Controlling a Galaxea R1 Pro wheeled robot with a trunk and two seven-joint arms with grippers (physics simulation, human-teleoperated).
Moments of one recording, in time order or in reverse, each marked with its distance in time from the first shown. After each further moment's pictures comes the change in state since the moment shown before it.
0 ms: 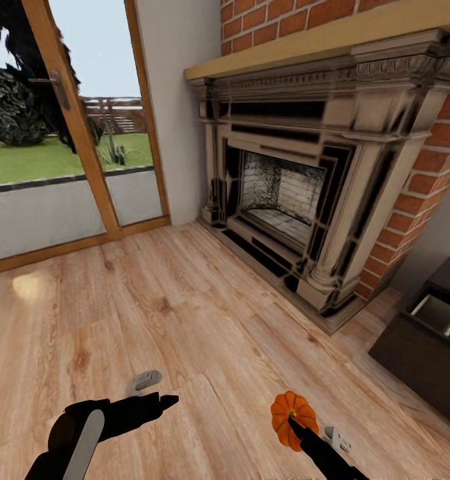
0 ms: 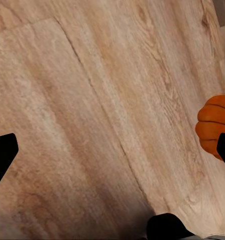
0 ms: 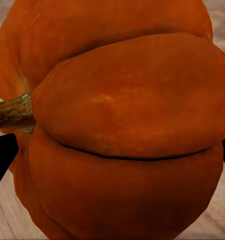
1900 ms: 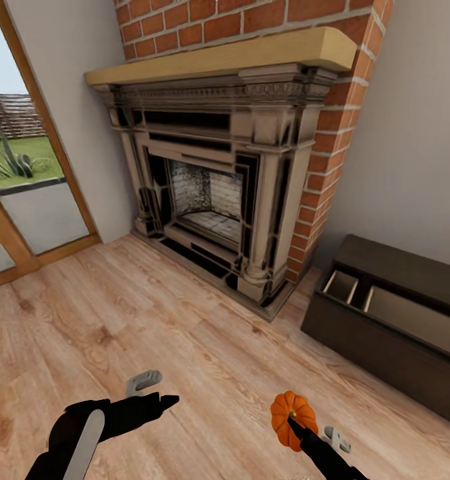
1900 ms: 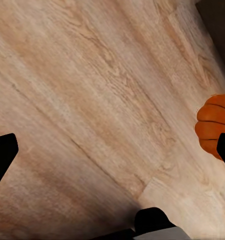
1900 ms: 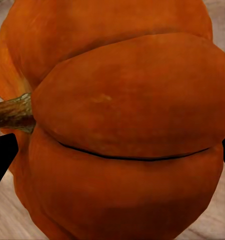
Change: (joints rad) left arm 0.000 -0.001 -0.001 0.000 0.000 0.000 0.000; right arm 0.000 0.002 0.000 0.001 -0.002 -0.001 0.002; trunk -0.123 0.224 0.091
